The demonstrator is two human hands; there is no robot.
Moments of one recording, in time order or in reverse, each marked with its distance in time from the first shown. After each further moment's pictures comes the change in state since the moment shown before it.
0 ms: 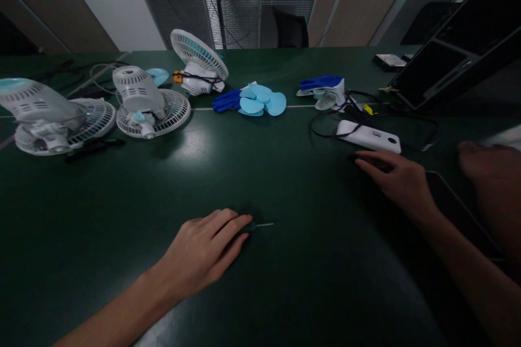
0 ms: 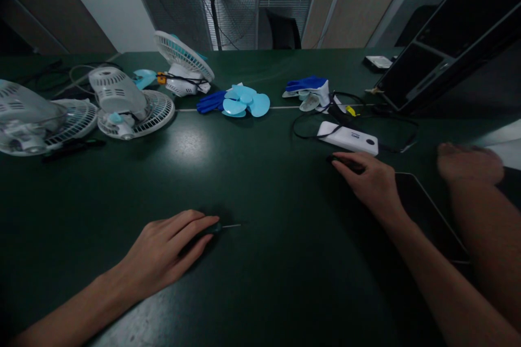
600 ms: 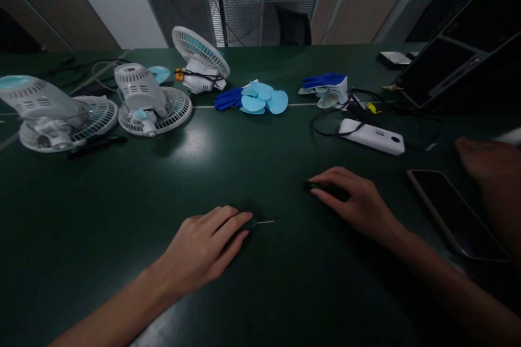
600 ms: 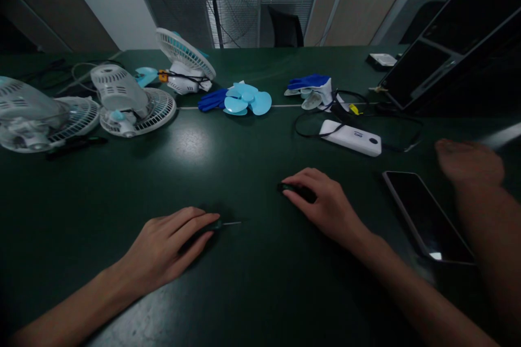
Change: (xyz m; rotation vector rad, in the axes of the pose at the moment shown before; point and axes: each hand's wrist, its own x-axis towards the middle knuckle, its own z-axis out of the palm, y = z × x) left_hand 0.001 0.000 -0.001 -0.005 0.008 -0.009; right_hand -0.032 -0.088 0.012 0.292 -0.403 -0.267
